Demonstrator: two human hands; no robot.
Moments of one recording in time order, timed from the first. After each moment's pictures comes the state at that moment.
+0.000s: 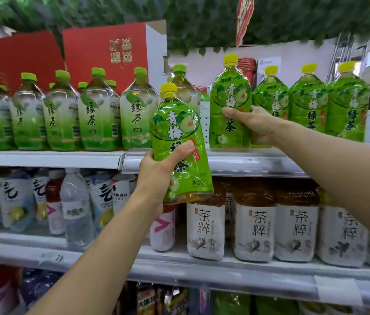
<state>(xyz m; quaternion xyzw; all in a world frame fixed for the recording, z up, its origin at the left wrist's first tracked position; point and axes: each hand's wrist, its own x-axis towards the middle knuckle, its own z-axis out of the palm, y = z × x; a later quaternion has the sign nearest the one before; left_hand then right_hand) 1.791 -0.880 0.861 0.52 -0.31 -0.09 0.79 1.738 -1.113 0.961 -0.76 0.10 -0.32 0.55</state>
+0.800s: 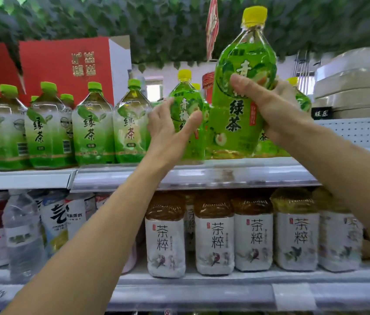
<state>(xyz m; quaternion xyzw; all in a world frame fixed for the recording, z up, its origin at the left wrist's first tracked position) 1.769 -0.982 0.934 0.63 -0.48 0.18 0.58 1.615 -1.100 0.979 -0.69 -0.04 -0.52 0.50</state>
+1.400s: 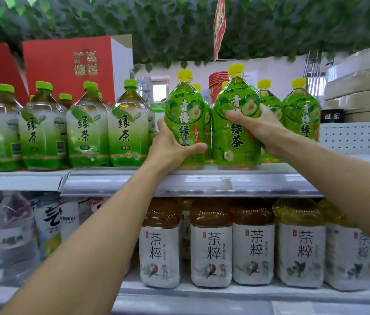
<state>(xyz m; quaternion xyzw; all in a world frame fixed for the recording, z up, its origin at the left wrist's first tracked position) 1.801 -1.019 0.933 0.73 -0.41 0.11 0.54 1.660 -1.181 0.969 -0.76 0.13 -0.44 0.45</state>
